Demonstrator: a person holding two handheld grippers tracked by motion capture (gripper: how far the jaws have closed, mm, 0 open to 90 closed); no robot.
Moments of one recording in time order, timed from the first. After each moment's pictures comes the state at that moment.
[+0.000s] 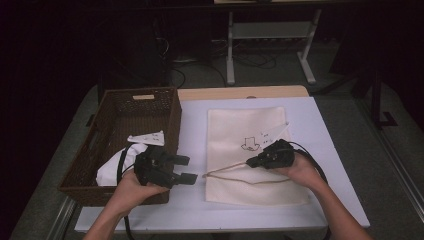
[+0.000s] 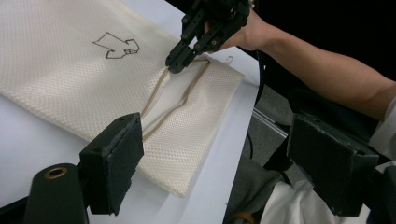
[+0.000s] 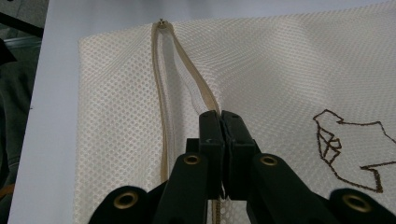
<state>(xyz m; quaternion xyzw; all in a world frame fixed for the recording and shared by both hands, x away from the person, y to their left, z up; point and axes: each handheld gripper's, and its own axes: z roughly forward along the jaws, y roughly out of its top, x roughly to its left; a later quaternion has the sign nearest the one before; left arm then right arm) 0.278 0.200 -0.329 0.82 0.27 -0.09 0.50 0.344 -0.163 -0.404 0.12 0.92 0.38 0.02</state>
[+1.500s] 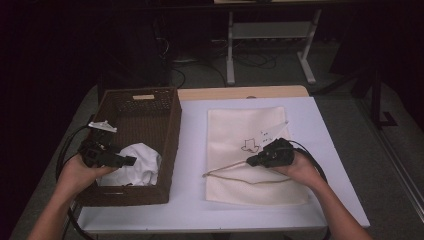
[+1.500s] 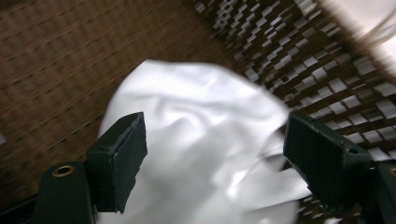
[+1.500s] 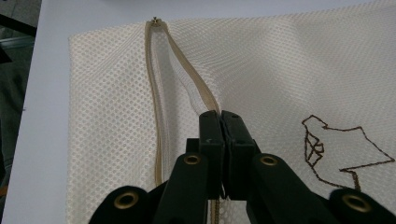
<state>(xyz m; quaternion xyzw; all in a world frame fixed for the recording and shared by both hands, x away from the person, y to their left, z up) 0.322 0.332 -0.336 0.86 0.43 0.09 0.25 0.348 -0.163 -0.403 0.13 0.92 0.38 0.02</state>
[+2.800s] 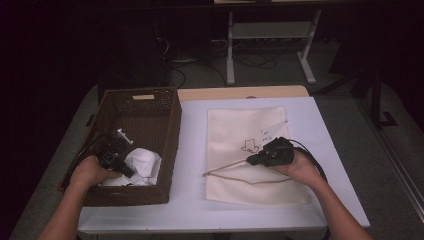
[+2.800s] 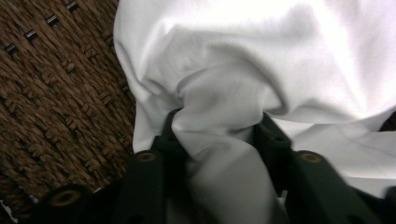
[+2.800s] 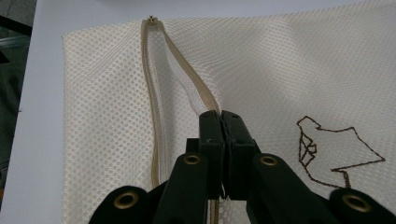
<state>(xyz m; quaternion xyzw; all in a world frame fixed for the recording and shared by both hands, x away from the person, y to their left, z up) 0.357 0.330 -0.400 0.88 0.47 -0.02 0.09 0.350 -0.163 -0.402 0.13 0.92 0.37 0.03</state>
